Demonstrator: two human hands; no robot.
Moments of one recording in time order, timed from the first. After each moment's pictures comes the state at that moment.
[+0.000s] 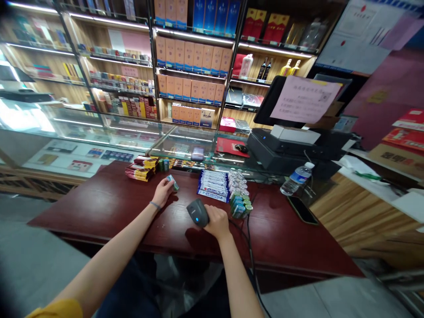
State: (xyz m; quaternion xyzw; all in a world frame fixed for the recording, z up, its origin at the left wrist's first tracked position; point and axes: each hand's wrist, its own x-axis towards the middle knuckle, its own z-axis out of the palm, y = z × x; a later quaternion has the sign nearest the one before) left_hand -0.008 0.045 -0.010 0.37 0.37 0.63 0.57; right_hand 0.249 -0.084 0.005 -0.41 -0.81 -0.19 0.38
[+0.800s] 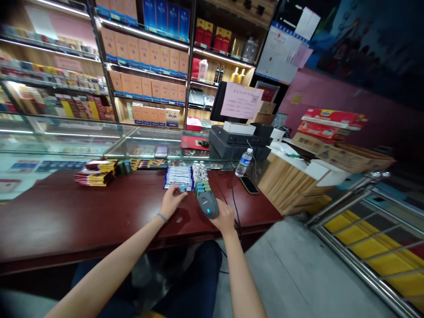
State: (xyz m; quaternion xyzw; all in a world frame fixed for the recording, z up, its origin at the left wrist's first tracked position) left_hand 0.169 -0.059 0.020 0.57 0.35 0.58 0.46; right_hand 0.383 -0.191 0.040 -0.55 -0.69 -0.26 0.40
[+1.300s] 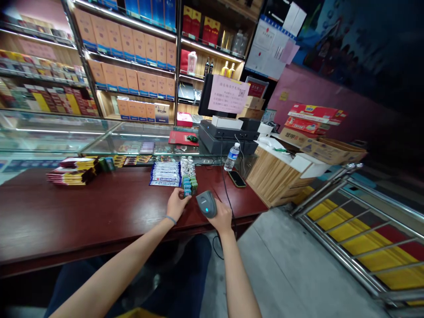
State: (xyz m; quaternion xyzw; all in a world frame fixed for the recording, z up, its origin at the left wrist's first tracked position) left_hand 0.246 -0.096 -0.009 0.61 0.43 0.51 0.43; right_hand 0.422 -0.222 0.026 -0.58 -0.67 -0.26 0.39
